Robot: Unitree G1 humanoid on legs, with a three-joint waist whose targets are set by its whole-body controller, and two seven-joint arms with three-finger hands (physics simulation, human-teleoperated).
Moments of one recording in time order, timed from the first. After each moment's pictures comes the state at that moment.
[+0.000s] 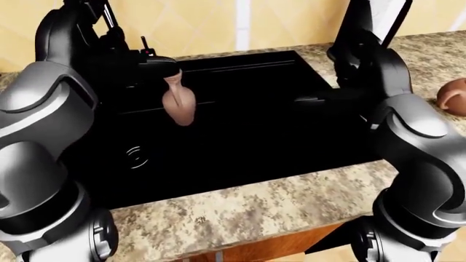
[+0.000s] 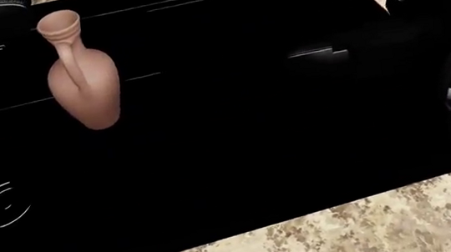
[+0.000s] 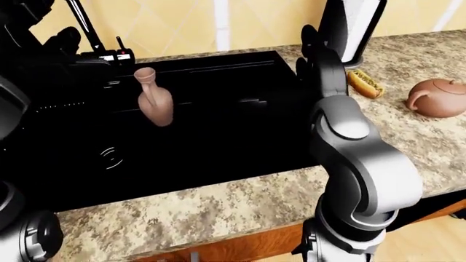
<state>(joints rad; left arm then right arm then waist) -0.92 0.53 0.31 -0.42 -0.71 1.24 0.38 -0.82 -0.31 -0.21 -0.63 0.32 1.40 -0.21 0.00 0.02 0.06</state>
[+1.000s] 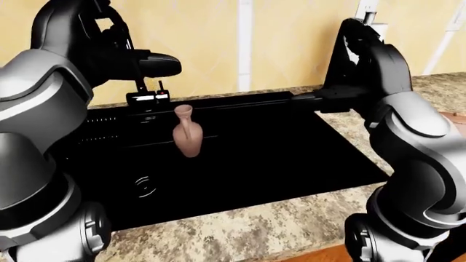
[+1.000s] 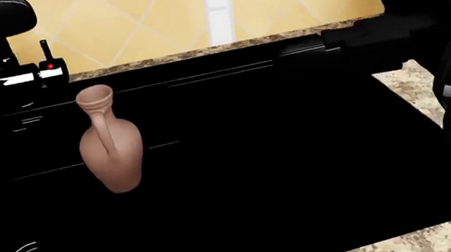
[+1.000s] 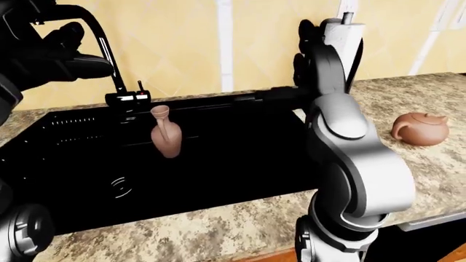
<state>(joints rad) -0.98 0.58 0.29 -0.41 -0.76 1.31 0.36 -0.85 -0.27 -0.19 -0.66 0.19 1.43 -0.13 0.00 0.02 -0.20</state>
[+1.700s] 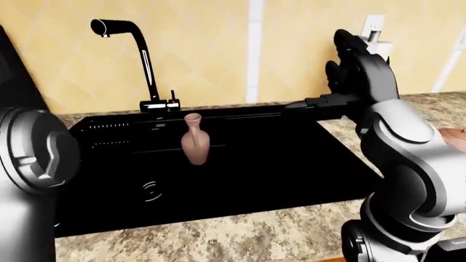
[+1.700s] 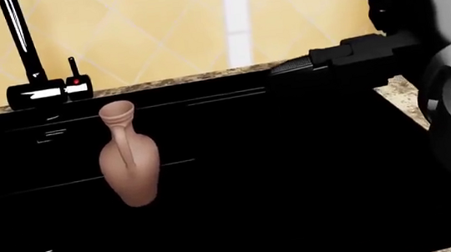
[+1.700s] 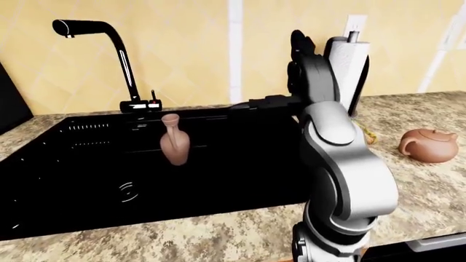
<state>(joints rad) -1.74 0.65 0.09 0.38 -0.20 1.14 -0.20 -0.80 -0.24 -0.15 -0.67 0.13 1.41 -0.09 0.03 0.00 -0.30</state>
